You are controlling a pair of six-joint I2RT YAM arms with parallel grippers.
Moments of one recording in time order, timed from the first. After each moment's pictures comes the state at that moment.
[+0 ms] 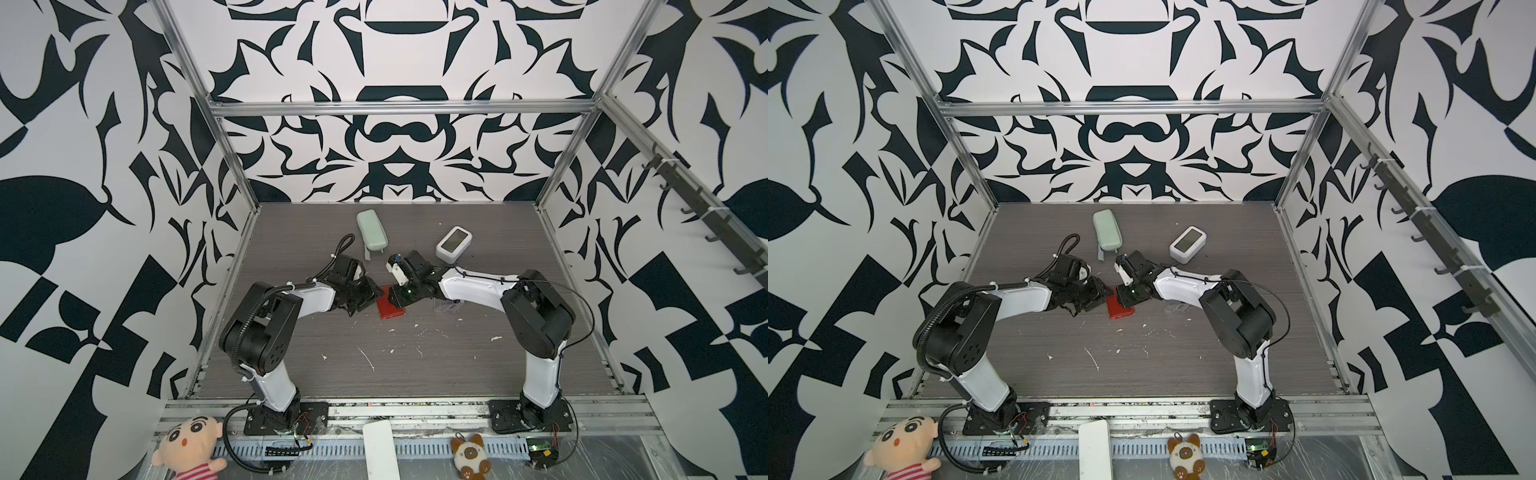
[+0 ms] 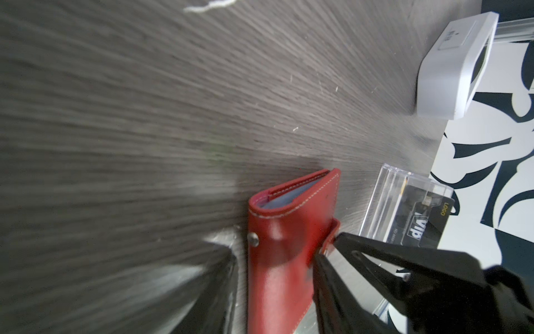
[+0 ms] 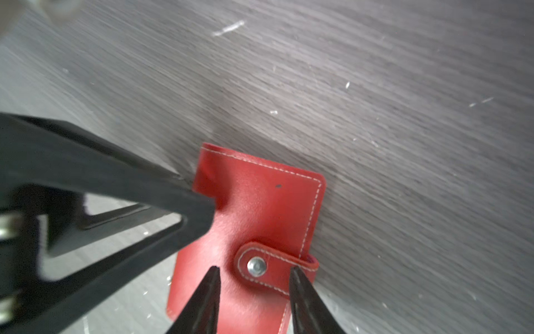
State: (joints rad) left arm -0.45 1.72 0.81 -0.02 0.45 -0.92; right arm 0.74 1.93 1.23 -0.34 -0.17 0.31
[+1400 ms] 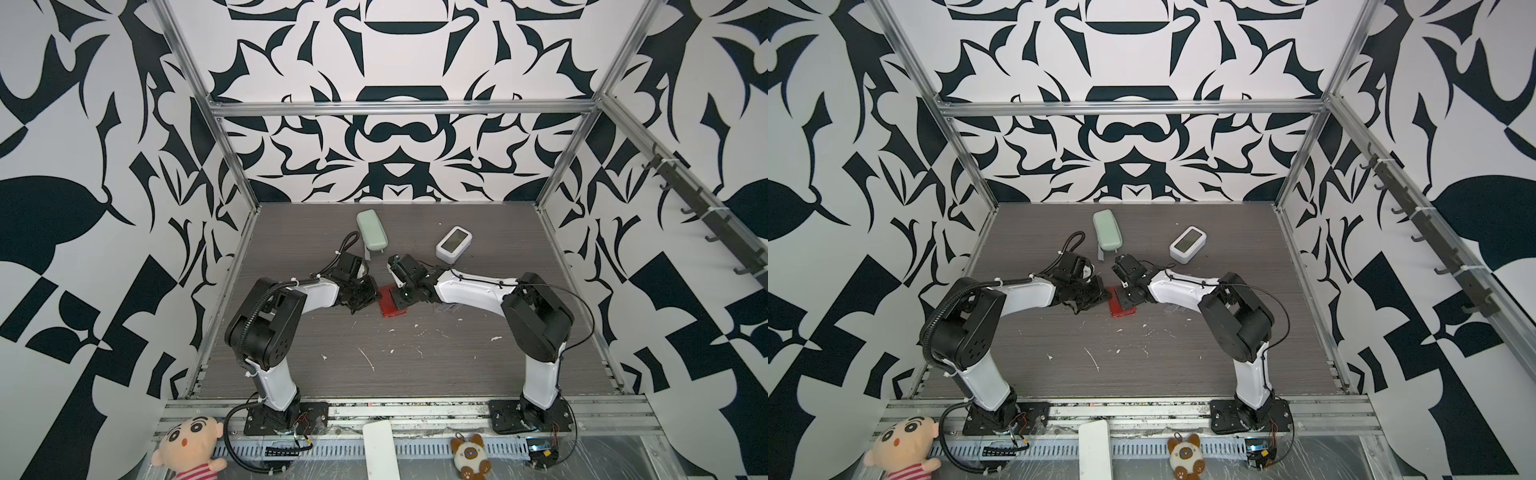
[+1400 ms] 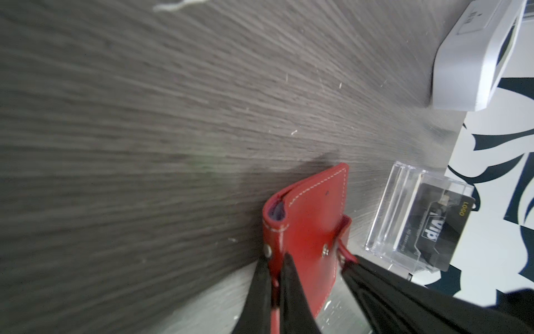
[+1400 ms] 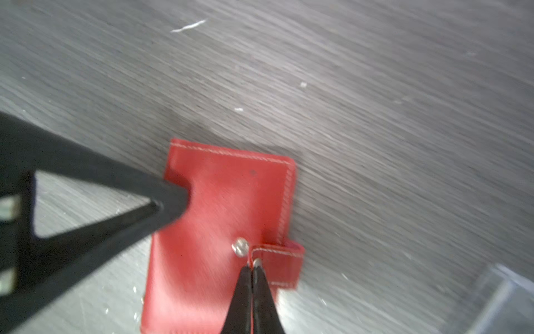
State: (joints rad) left arm -0.46 1.76 0.88 -0.10 0.42 -0.86; right arm 0.78 1.89 1.25 -0.42 0.03 0.34
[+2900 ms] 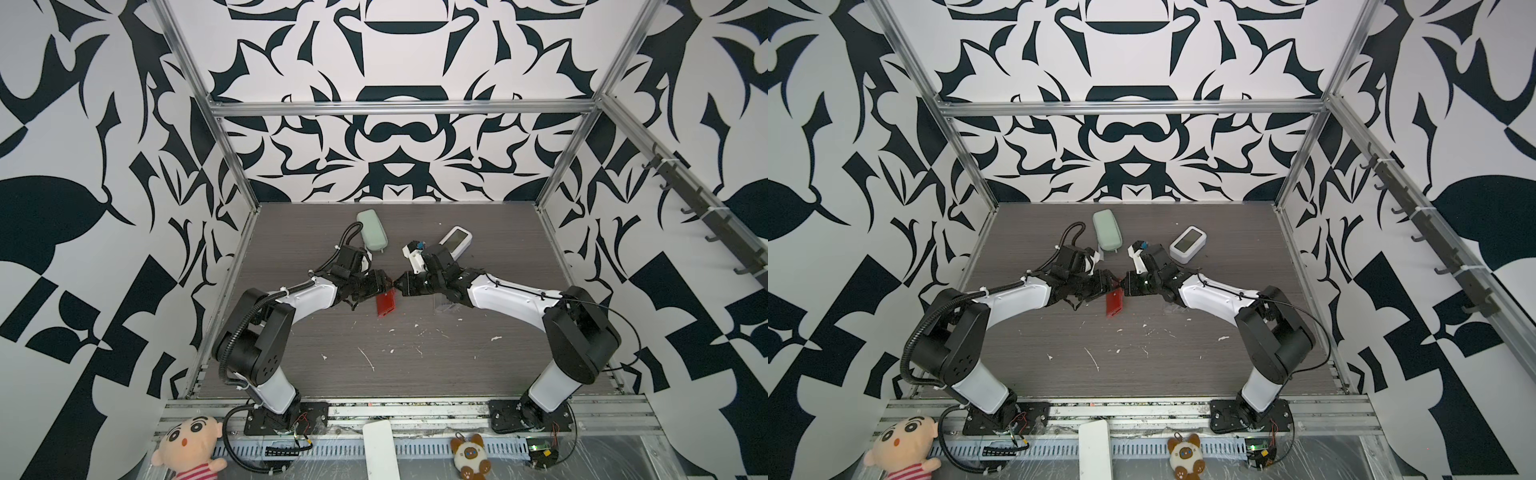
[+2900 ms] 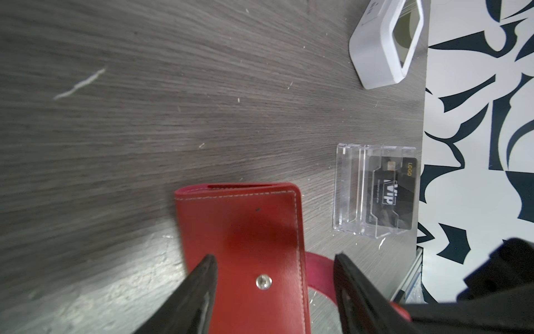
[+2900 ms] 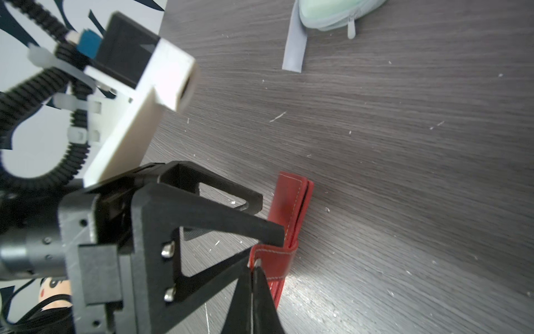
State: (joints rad) left arm -0.50 1.64 0.89 -0.09 0.43 -0.71; right arm 0.68 1.66 1.03 -0.07 -0.35 0.60
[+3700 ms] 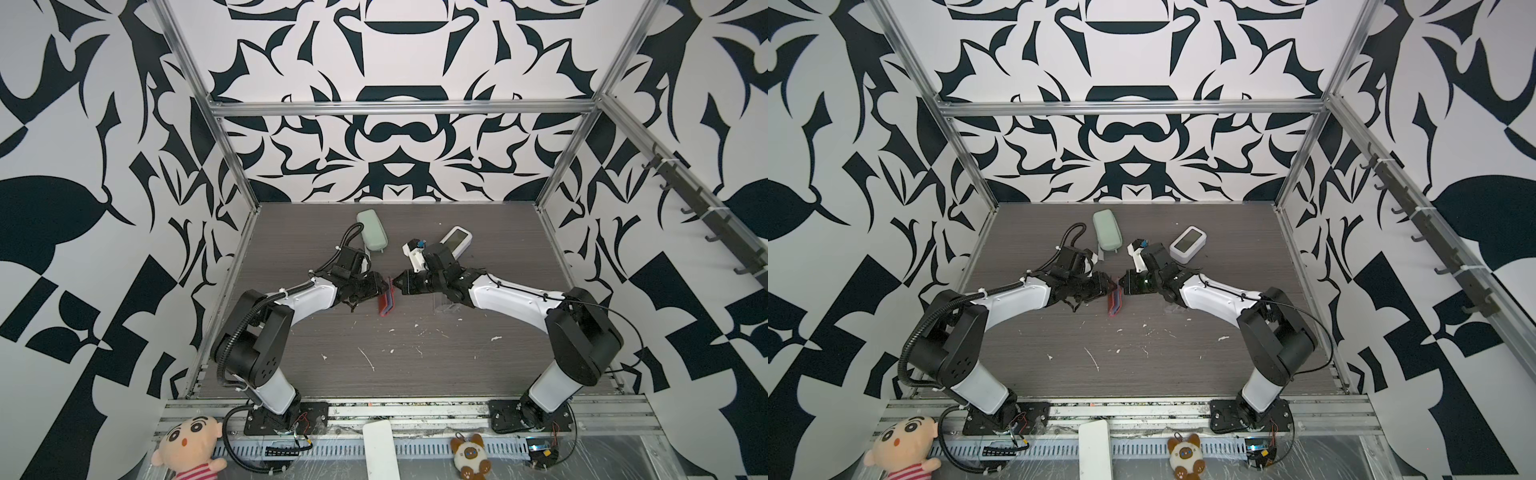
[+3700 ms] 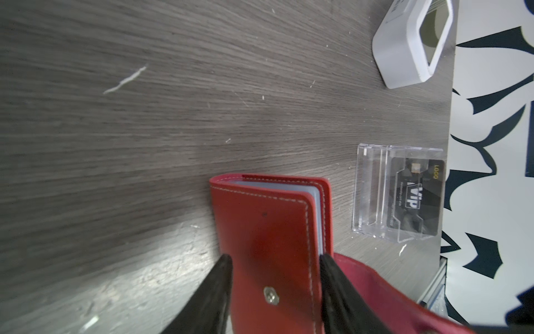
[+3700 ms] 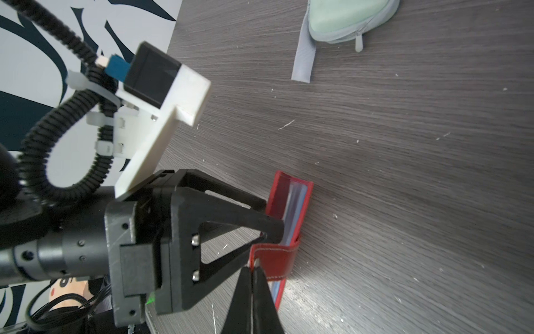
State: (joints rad) left arm -0.51 1.64 0.89 -0.15 0.35 -0.69; right arm 0.68 1.65 1.03 -0.06 -0.34 0.60
